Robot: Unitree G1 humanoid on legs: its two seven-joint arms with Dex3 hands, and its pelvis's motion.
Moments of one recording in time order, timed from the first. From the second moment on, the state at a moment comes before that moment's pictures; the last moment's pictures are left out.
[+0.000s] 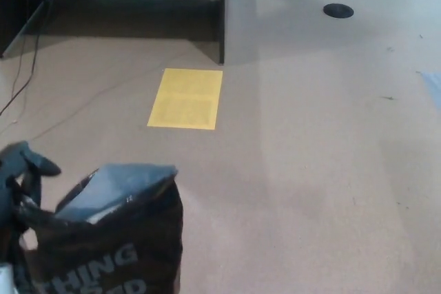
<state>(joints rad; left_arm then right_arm) -0.33 0.53 -0.03 0.80 0.69 -0.68 0.98 -0.60 -0.47 -0.48 1.33 0.24 0.18 0.03</state>
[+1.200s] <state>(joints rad) -0.49 0.53 -0.14 1.23 0.66 -0.68 1.05 -0.74 -0.47 -0.84 1.34 0.46 0.20 -0.15</state>
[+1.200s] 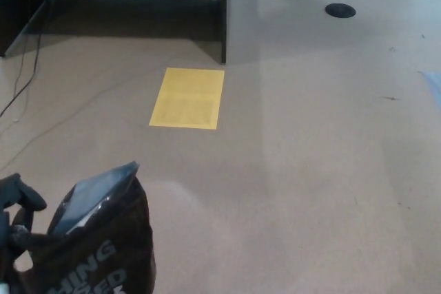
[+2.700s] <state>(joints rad) -1.33 0.53 -0.25 0.88 0.70 -0.59 0.84 -0.77 -0.47 -0.53 1.34 0.36 0.14 -0.10</state>
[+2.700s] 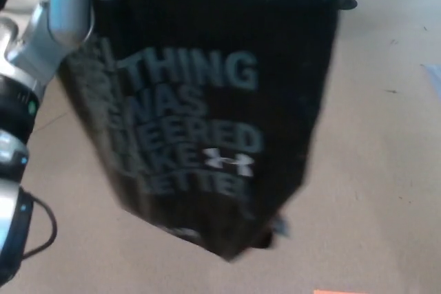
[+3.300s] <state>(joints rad) -1.58 0.36 -0.32 0.99 0.70 -0.54 0.77 -0.67 -0.44 -0.37 1.34 0.23 0.08 -0.14</state>
